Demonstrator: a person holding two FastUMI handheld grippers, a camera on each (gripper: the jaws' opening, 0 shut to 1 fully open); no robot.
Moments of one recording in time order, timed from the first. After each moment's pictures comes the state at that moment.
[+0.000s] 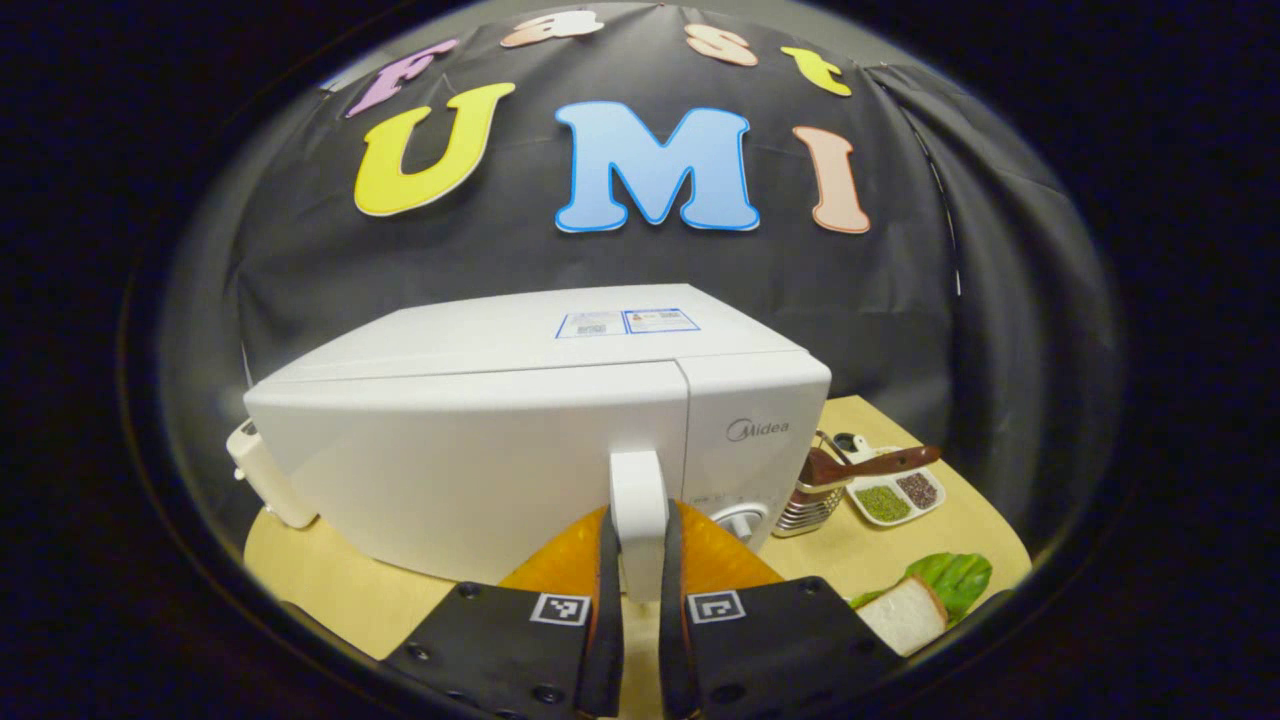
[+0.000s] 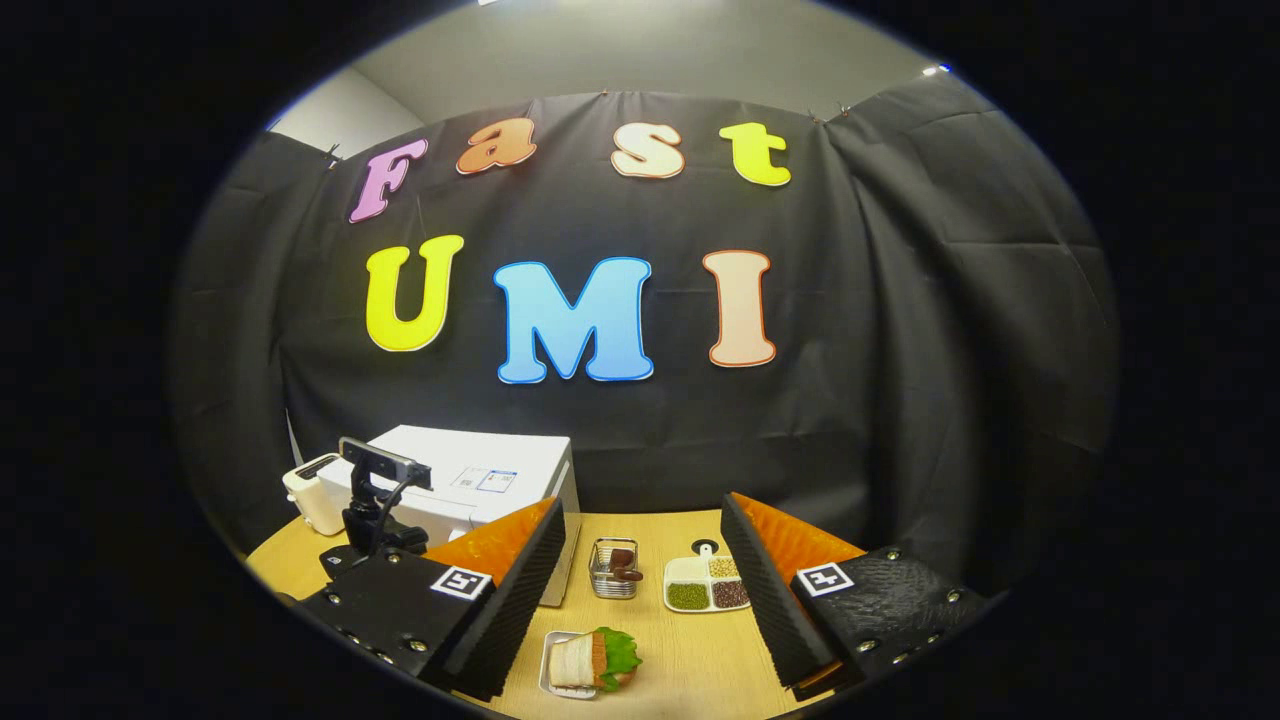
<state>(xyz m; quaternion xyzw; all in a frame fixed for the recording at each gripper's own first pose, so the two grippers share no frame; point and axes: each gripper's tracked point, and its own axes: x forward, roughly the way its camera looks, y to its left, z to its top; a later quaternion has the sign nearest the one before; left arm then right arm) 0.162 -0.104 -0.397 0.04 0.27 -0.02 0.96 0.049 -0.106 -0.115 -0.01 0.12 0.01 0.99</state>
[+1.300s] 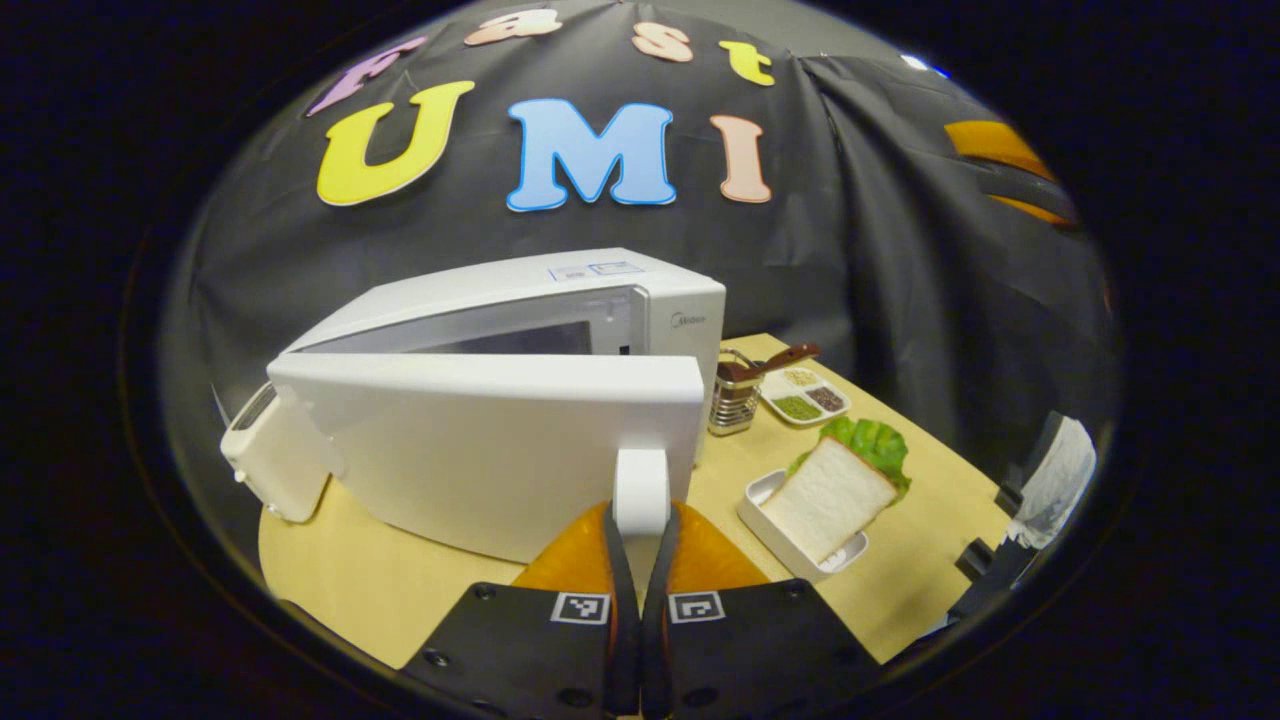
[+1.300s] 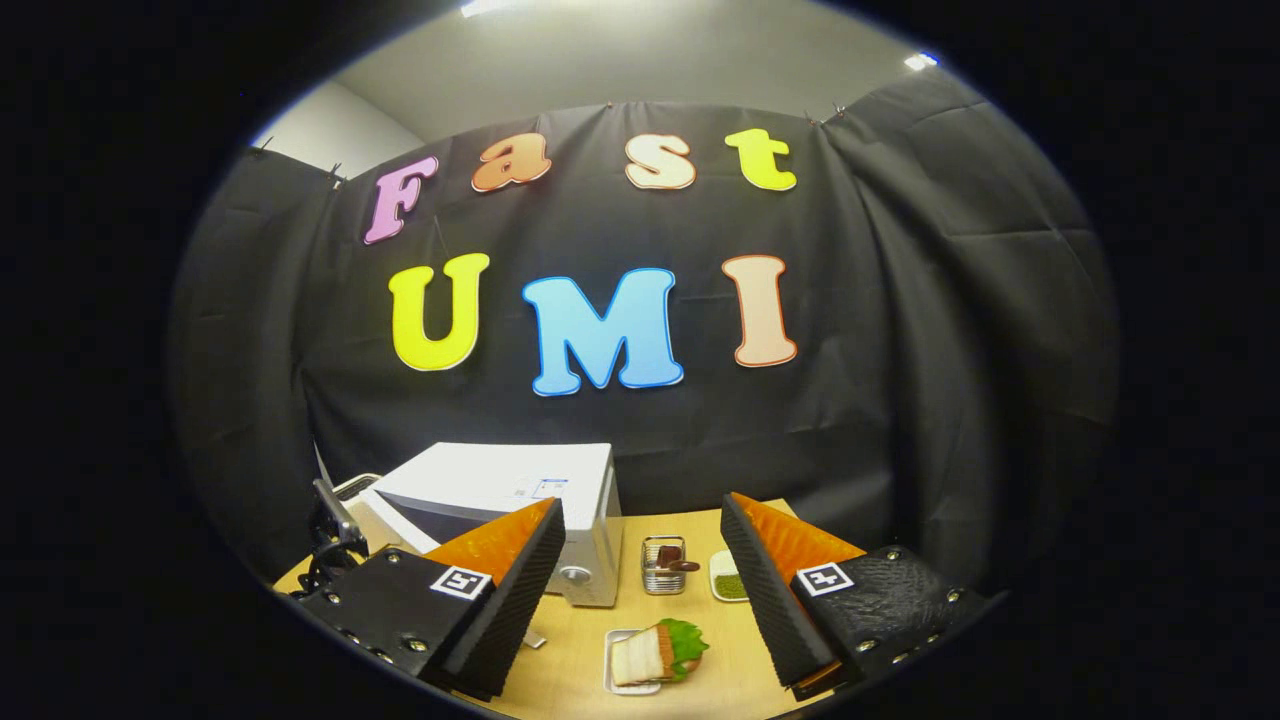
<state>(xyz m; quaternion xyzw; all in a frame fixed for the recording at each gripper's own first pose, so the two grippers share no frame) 0.008 -0.061 -0.380 0.05 0.32 -0.17 0.93 0.014 -0.041 -0.099 0.03 0.09 0.03 1.00</state>
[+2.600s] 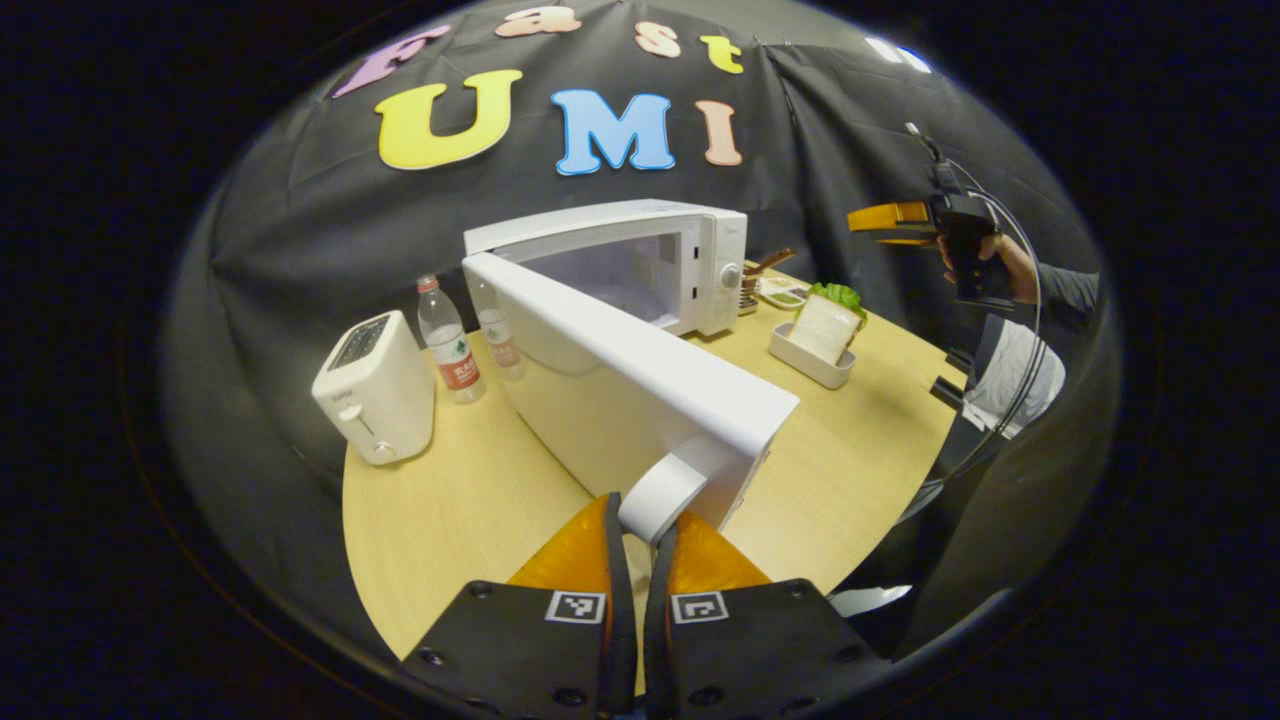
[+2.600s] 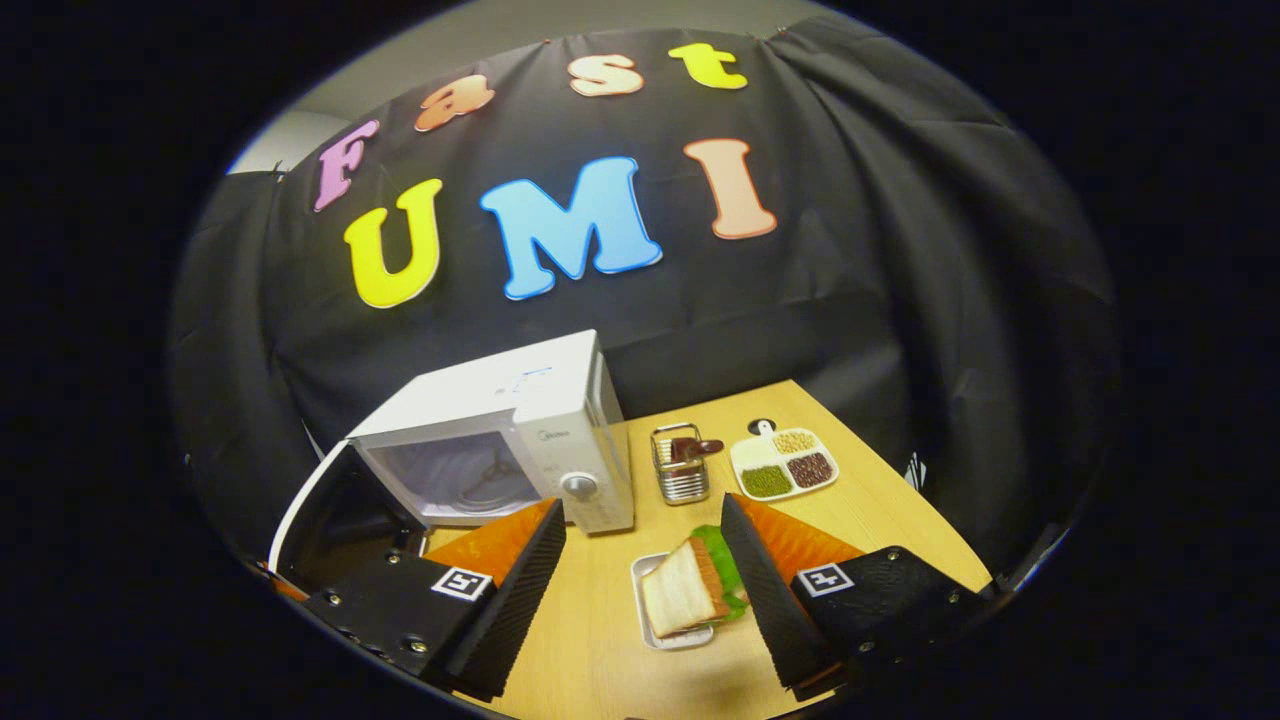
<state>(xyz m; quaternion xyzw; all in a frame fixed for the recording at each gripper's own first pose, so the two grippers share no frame) -0.152 0.201 -0.359 0.10 0.37 -0.22 0.89 0.015 -0.053 -0.269 0.11 0.25 -0.02 0.96</state>
